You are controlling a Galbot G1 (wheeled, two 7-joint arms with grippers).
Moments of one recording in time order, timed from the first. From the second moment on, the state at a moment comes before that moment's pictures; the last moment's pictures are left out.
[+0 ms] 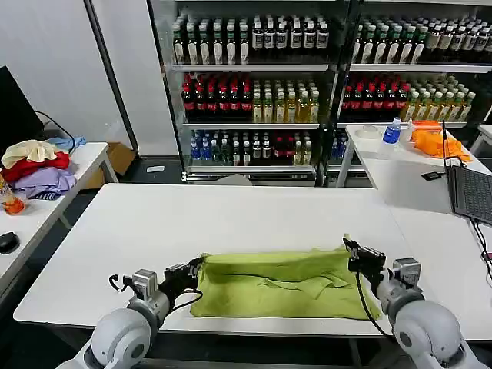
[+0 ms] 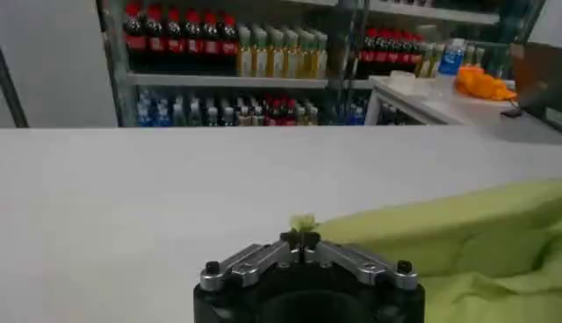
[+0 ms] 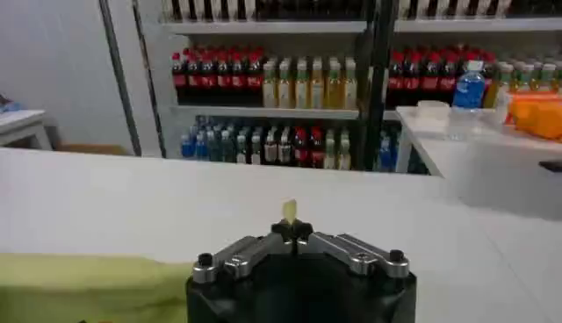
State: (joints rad) left arm 1.20 -0.92 -0.20 -2.07 -0.77 0.54 -0.27; right arm -1.35 0.97 0.53 2.15 0.67 -0.58 0.19
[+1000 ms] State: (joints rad) left arm 1.28 -0.99 -0.20 -2.07 -0.70 0.53 -0.31; right arm -1.55 1.04 0.56 2.21 0.55 -0.57 0.16
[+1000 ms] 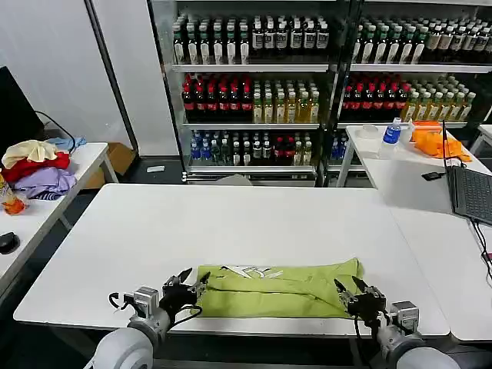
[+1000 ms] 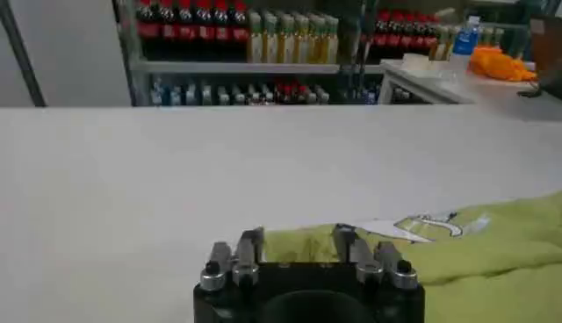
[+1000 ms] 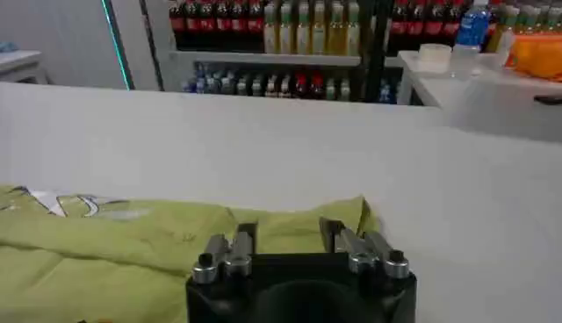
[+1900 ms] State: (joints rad) left arm 1.26 -1.17 -0.19 -1.96 -0.77 0.51 -0.36; right arm -1.59 1.08 0.57 2.19 0.52 -0.57 0.15
